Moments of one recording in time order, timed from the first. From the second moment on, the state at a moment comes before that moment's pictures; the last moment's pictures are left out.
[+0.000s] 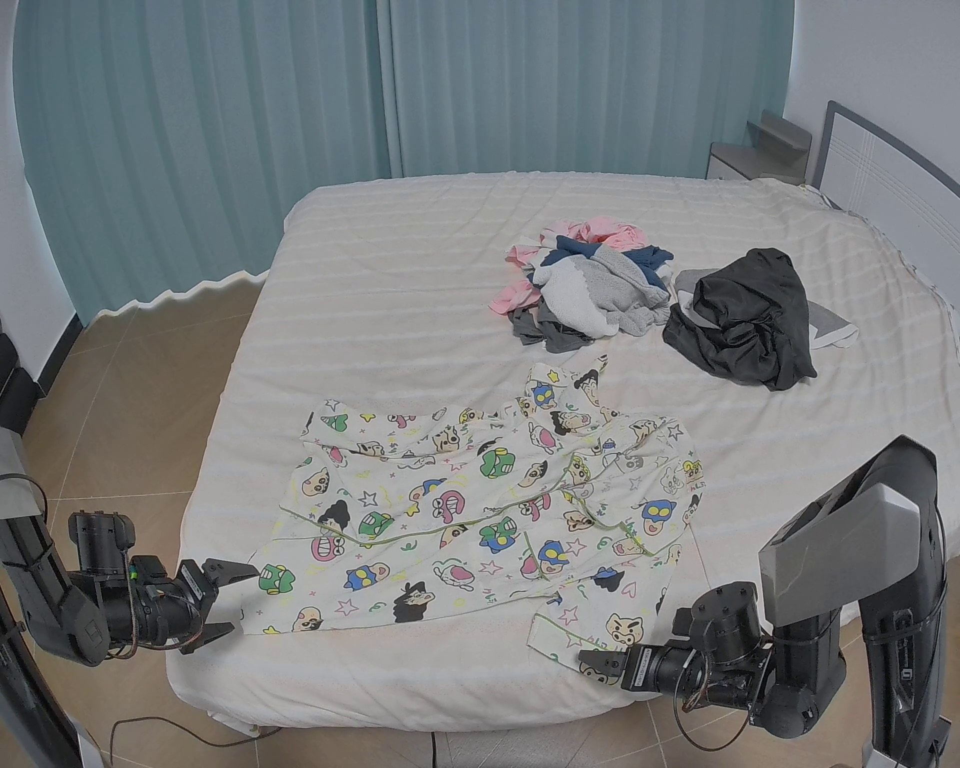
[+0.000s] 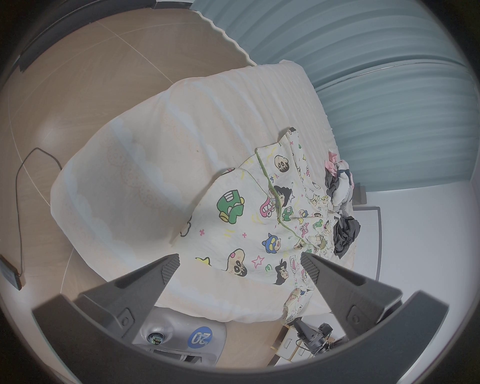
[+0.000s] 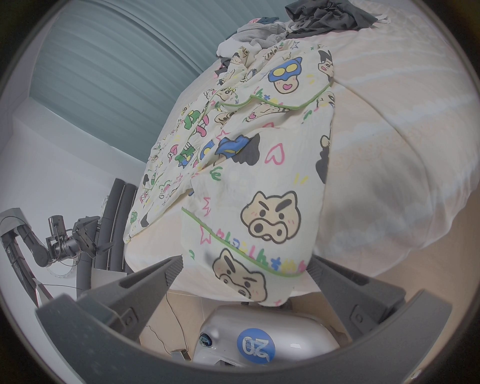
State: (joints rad) left arm 0.19 2.00 -0.20 -1.01 -0.54 -0.81; right arm 0.59 2.42 -0.21 -1.53 0.04 0.71
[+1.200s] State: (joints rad) left arm 0.15 1.96 -0.17 -1.01 -0.53 -0.80; right arm 0.56 2.35 -0.12 -1.51 0.05 0.71
